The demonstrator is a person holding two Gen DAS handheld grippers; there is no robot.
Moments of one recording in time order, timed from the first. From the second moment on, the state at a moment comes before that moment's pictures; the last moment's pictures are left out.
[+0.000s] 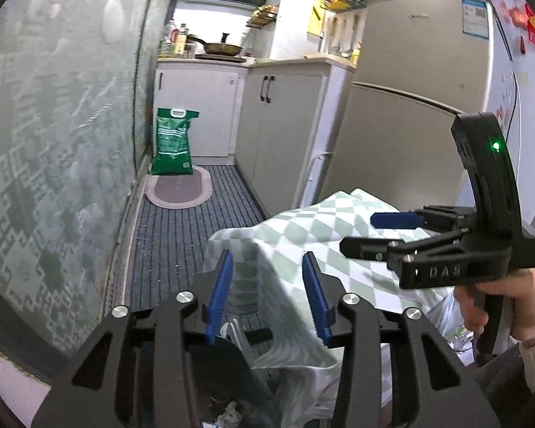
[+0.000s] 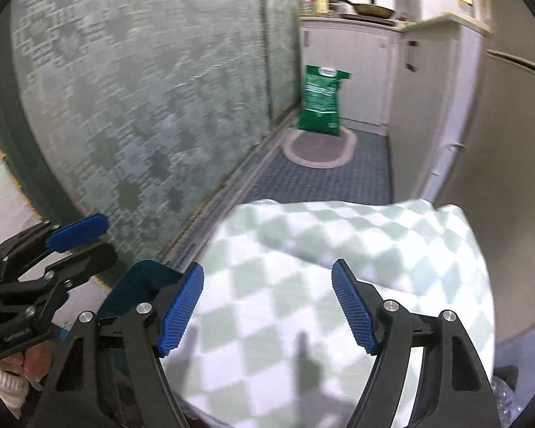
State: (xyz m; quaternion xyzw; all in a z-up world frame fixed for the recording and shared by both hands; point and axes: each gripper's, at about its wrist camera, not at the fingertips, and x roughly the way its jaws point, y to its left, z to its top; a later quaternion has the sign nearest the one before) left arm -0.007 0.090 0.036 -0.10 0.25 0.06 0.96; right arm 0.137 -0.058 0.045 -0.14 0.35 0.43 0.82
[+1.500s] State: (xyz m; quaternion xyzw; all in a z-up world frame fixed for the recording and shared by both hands) left arm 0.016 0.063 0.001 -0.06 0.34 0.01 0.94; right arm 0.140 -0.051 0.030 -0.13 0.39 0.46 0.79
